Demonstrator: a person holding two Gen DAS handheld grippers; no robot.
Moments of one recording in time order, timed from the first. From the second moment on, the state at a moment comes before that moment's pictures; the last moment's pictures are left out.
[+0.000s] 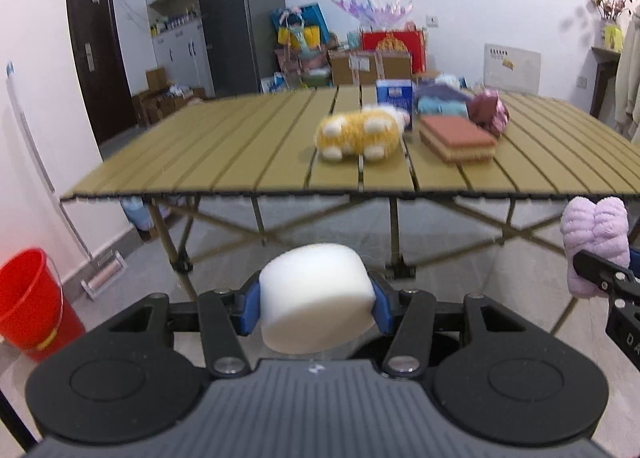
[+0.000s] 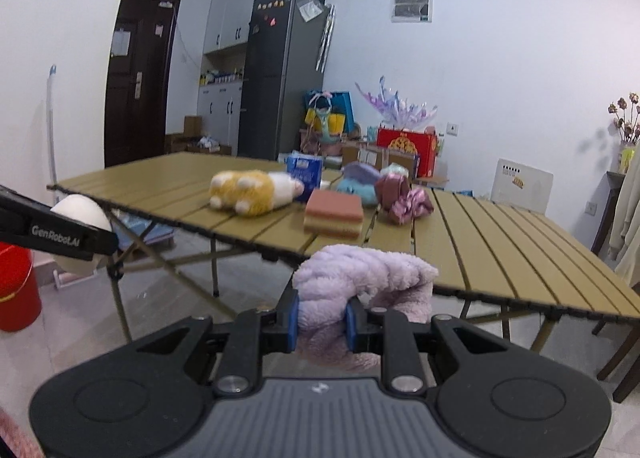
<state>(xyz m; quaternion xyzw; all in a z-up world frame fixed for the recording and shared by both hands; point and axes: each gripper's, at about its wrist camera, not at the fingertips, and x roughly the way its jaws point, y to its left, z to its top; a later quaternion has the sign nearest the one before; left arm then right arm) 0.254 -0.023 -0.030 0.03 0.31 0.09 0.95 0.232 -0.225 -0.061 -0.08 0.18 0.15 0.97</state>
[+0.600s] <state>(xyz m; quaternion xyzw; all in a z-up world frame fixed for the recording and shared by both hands) 0.239 0.000 -0.115 0.00 0.45 0.08 0.89 0.221 -0.245 -0.113 -0.04 0.30 0.12 0.94</state>
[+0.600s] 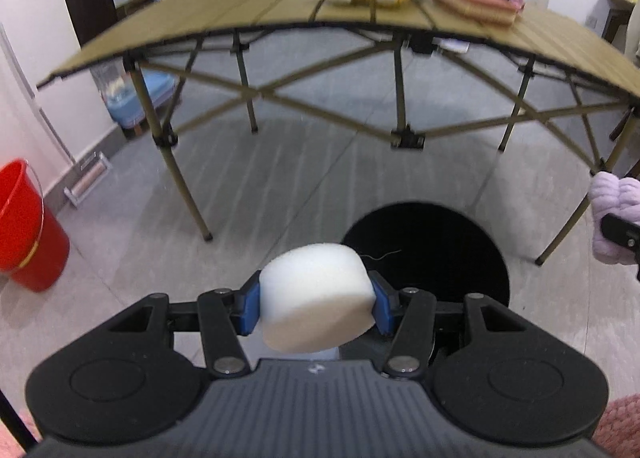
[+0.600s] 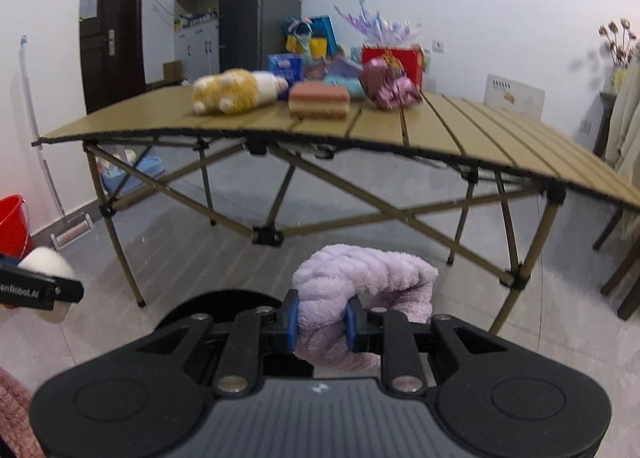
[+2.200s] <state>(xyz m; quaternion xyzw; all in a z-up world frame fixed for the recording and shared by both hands) 0.341 -0.079 -0.199 -0.06 0.57 0.04 0.82 0.283 -0.281 -0.178 0.03 0.44 0.04 0.89</state>
